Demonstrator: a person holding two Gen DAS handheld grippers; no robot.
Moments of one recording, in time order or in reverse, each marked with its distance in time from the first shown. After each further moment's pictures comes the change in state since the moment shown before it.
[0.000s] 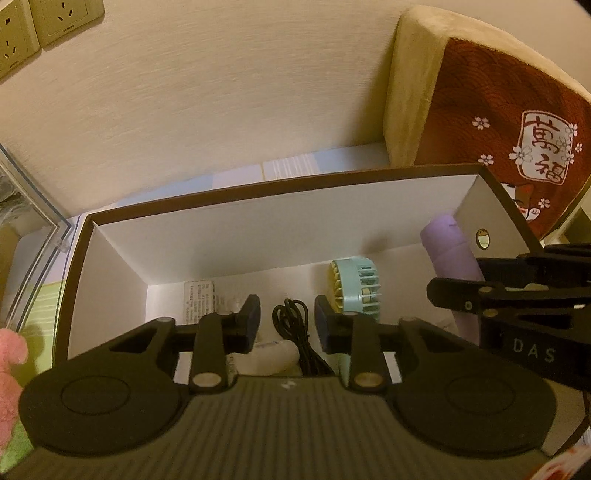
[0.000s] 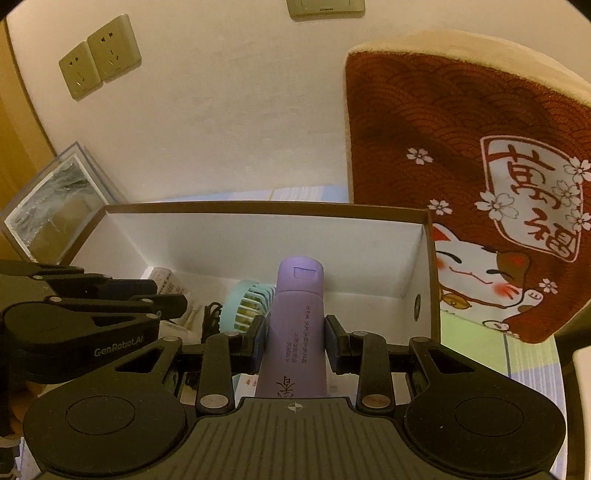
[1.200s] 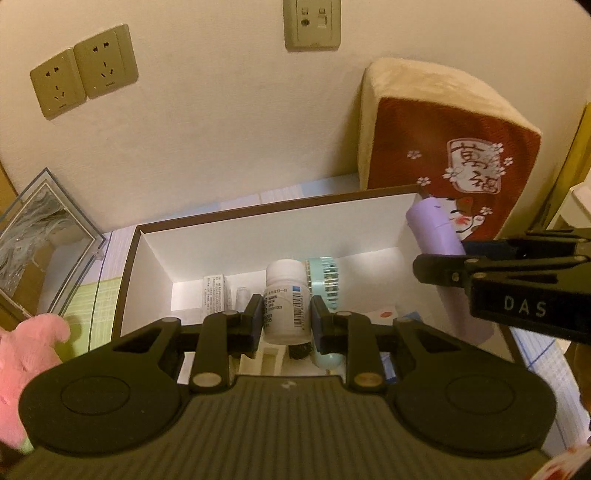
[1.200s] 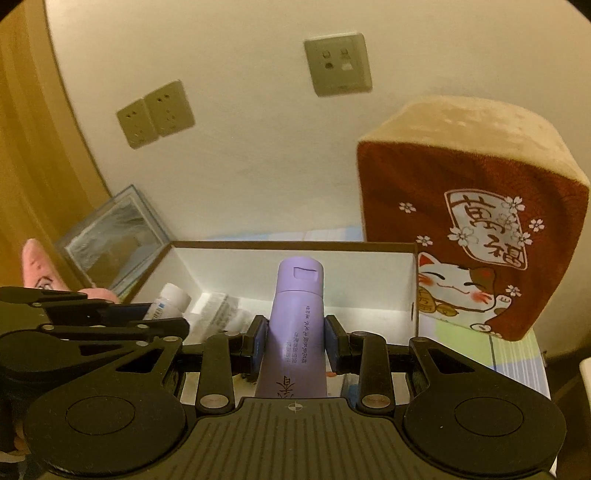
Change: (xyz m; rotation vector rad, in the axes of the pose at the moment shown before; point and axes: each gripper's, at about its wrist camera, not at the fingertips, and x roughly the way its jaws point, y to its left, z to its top) left arm -0.095 -0.023 -0.022 0.018 -0.104 0.023; right arm -0.087 0.013 -0.016 0.006 -0.138 0.088
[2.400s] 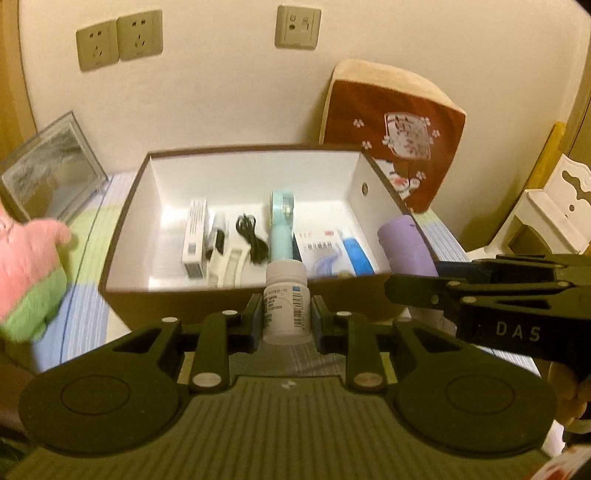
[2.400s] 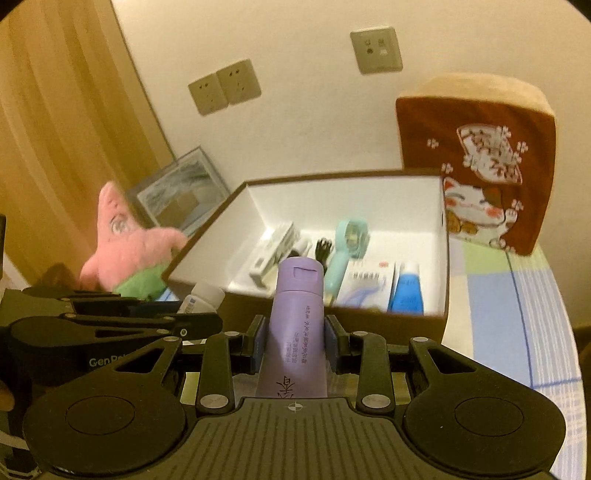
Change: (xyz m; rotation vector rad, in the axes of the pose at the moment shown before) left arm -0.103 -0.017 -0.098 -0.085 -0.037 -0.102; right arm -0.095 0.046 -0.097 -0.016 0.012 0.112
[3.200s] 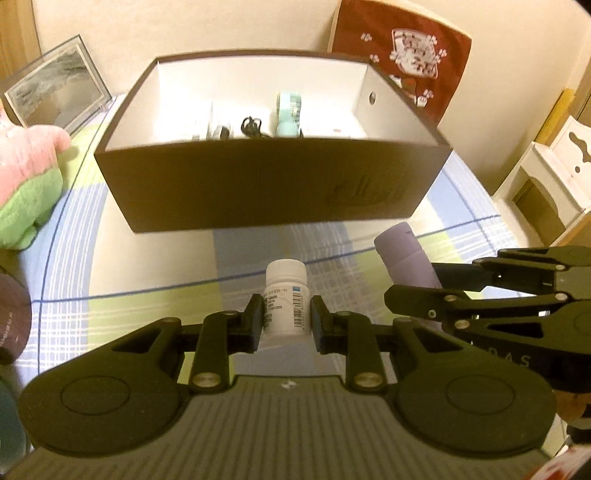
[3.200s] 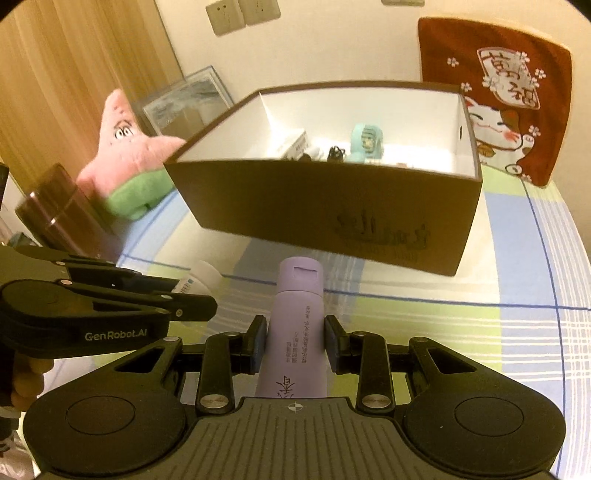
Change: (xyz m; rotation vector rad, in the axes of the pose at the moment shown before) left arm 0.007 0.006 -0.087 -0.026 0.159 -0.005; right arm 0.019 0.014 -0.088 -0.063 0.165 -0.014
